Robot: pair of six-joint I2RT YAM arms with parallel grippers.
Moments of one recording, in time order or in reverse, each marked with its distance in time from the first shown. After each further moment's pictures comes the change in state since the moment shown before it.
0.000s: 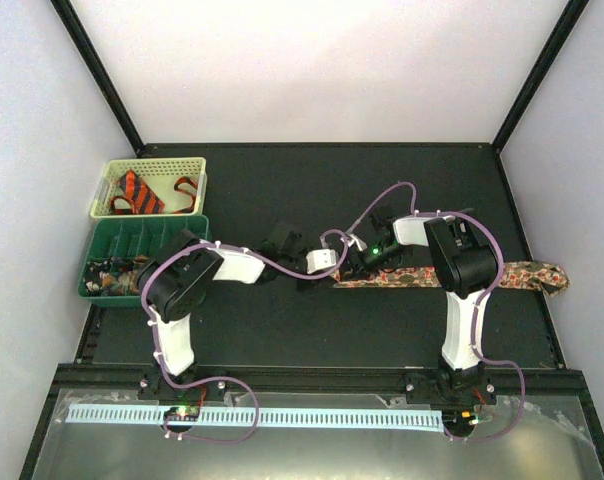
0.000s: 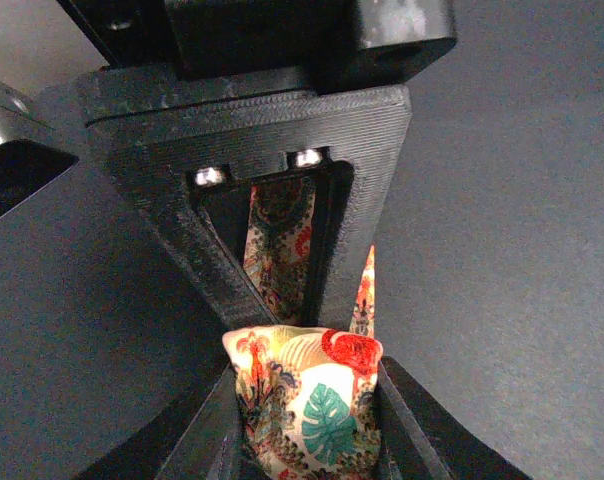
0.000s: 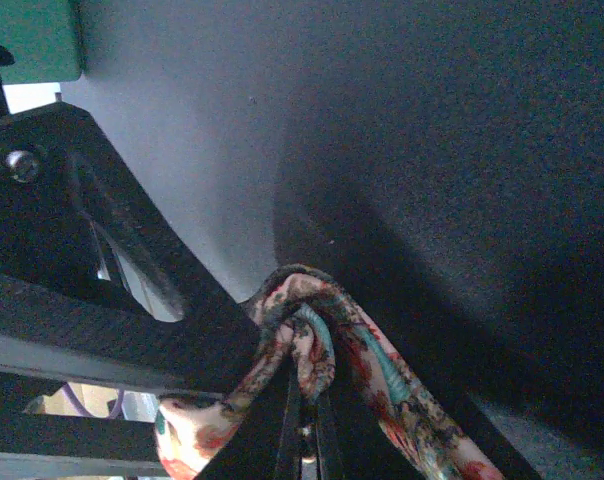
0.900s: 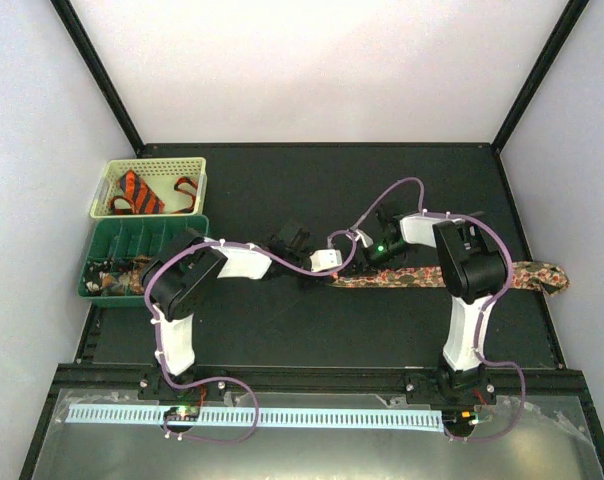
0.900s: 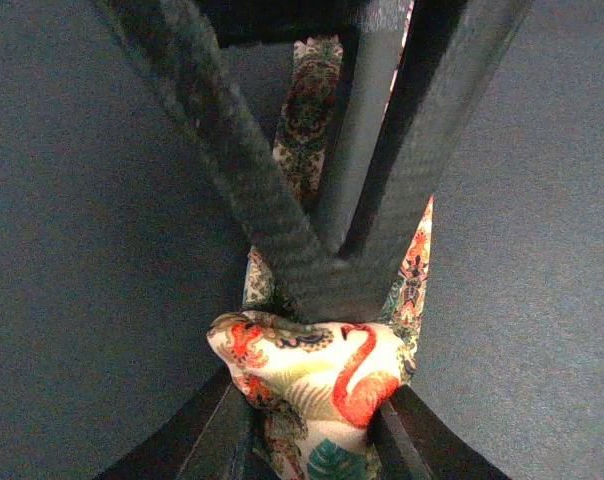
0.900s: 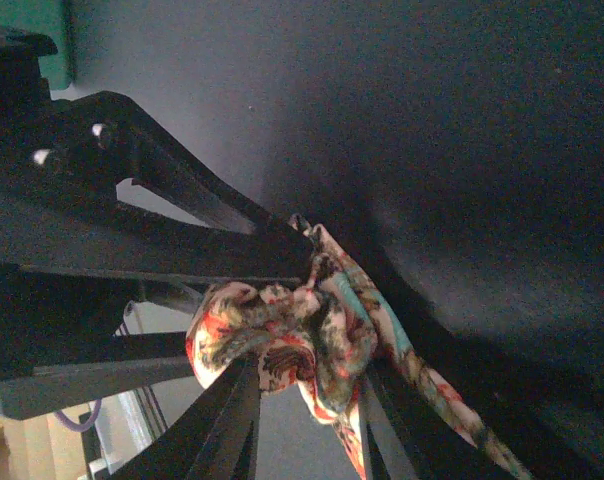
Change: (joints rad) left arm -0.023 0.043 0.091 -0.170 -0.153 0.018; right arm -0.023 -0.054 -0.007 -0.011 0.035 -0.013
